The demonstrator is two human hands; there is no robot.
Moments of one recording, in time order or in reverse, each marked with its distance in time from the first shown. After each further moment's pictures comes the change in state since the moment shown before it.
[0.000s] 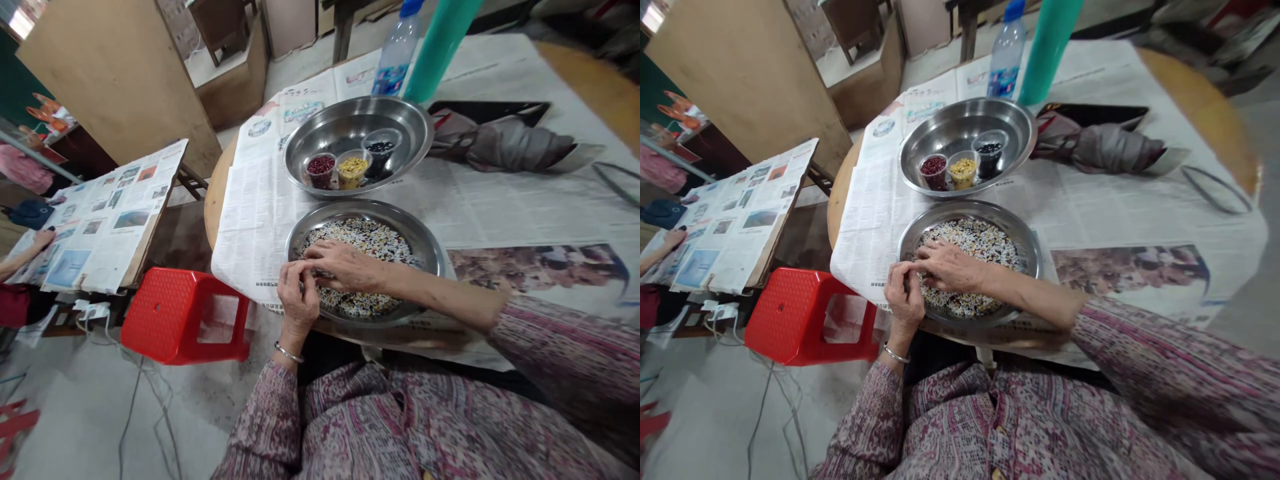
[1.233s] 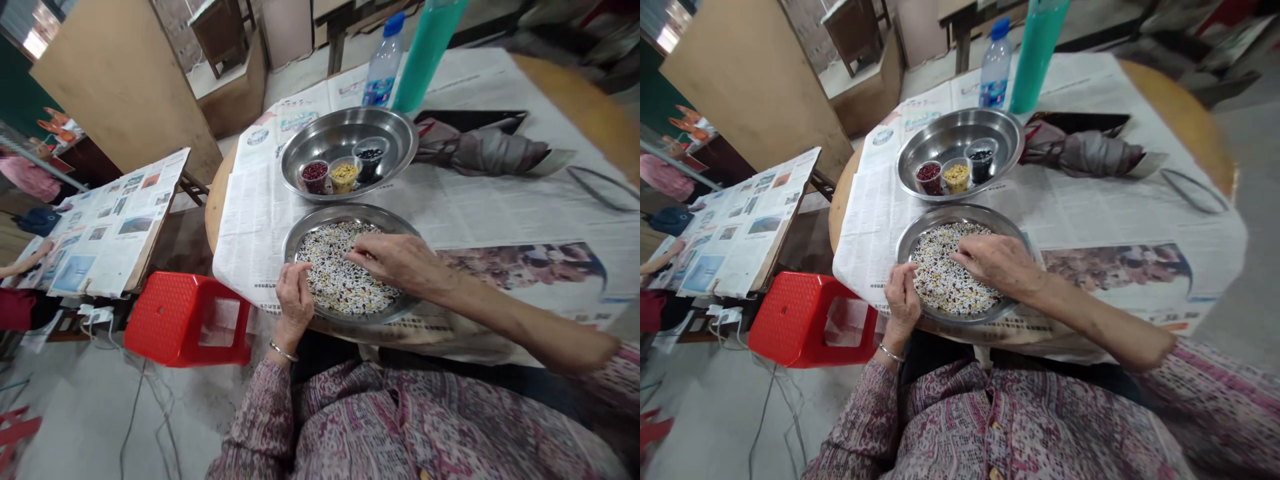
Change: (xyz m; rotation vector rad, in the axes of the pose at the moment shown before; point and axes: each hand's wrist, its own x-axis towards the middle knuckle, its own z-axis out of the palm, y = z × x) left_hand 0.001 0.000 -0.005 -0.022 -0.109 -0.027; right_hand -0.059 -0.005 -0.037 -0.075 0.207 0.514
